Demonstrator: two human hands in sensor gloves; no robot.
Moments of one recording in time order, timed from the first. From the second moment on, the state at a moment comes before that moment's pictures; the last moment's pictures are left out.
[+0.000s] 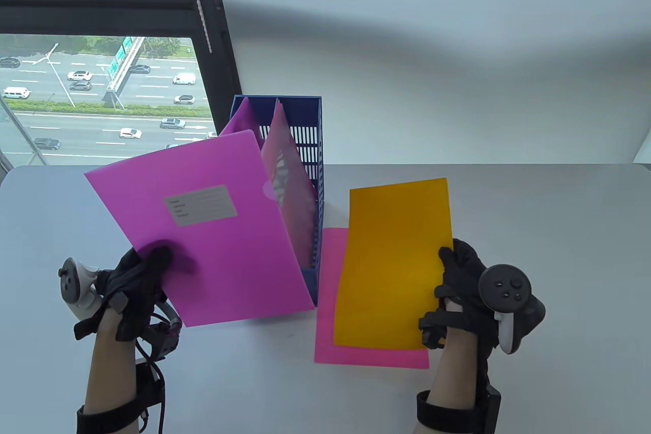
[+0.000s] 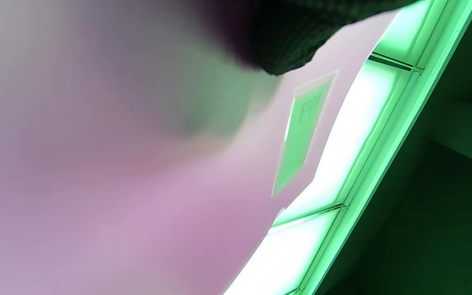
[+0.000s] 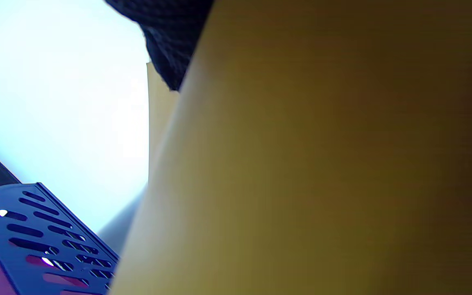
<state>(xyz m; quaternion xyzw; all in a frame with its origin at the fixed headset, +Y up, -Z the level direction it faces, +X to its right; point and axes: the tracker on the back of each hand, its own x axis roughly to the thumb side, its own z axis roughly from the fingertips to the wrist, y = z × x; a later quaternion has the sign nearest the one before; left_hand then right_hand) -0.353 -0.661 -0.366 0.08 -0.28 0.73 0.62 0.217 -0.685 -0.352 -0.17 -0.15 0.89 0.41</state>
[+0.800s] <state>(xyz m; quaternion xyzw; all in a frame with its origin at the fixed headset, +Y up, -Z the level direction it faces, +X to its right) -0.352 -0.659 -0.365 0.08 -0.28 0.73 0.62 0.155 -0.763 -0.394 -0.24 0.08 0.95 0.15</state>
